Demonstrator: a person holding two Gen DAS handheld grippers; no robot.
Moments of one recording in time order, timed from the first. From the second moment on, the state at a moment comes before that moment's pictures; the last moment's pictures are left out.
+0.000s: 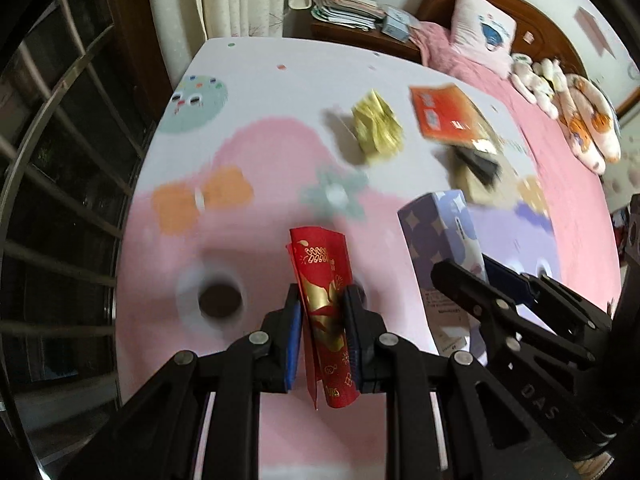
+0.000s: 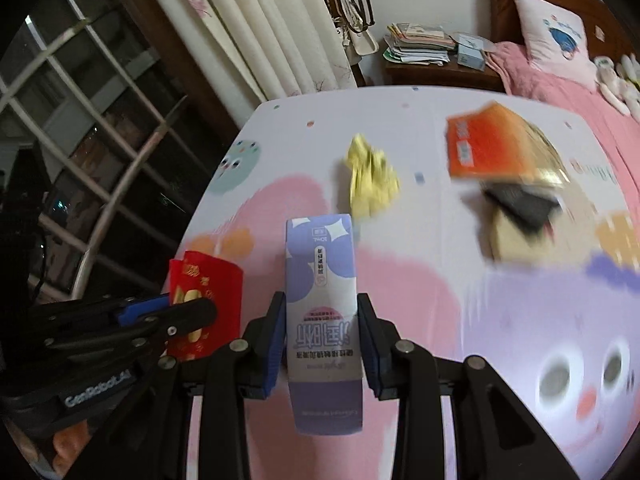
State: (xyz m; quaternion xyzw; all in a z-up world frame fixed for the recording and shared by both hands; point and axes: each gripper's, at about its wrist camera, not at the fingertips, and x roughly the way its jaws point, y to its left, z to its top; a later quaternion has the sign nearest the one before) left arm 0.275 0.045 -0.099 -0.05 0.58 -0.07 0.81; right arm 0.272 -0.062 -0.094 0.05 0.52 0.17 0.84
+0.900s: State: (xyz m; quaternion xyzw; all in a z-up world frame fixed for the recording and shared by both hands) left arm -0.029 -0.044 -0.217 0.02 0.62 -0.15 0.77; right arm -0.039 -0.170 -0.228 0.14 0.60 0.10 0.78
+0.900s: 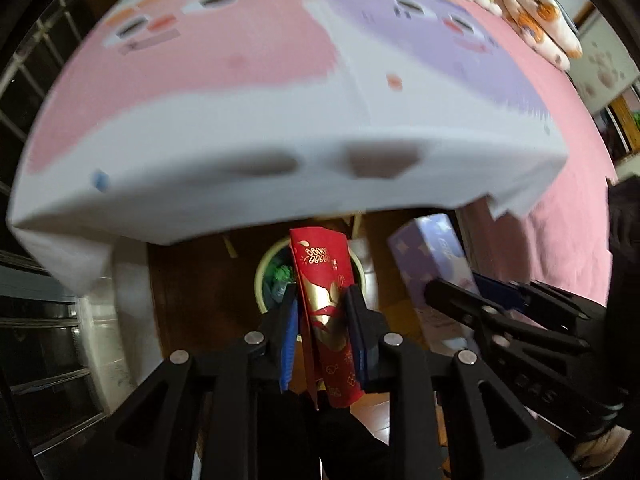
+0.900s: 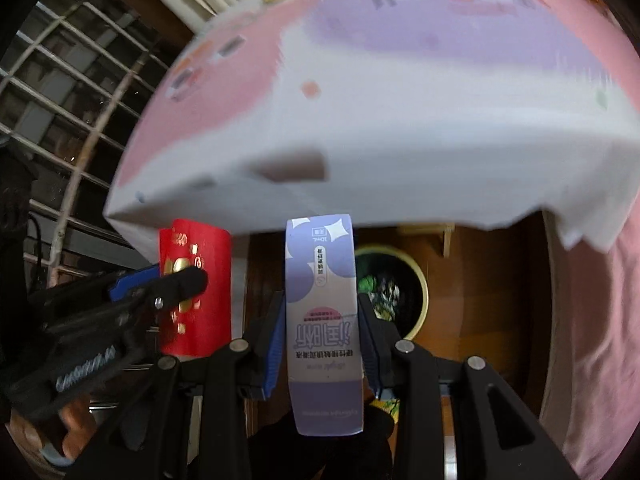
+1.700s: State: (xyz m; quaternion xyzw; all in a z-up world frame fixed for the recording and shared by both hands) left arm -0.018 -0.019 -0.369 0.02 0.60 -0.14 0.79; right arm -0.032 -0.175 -0.412 0.17 0.61 0.02 0.78
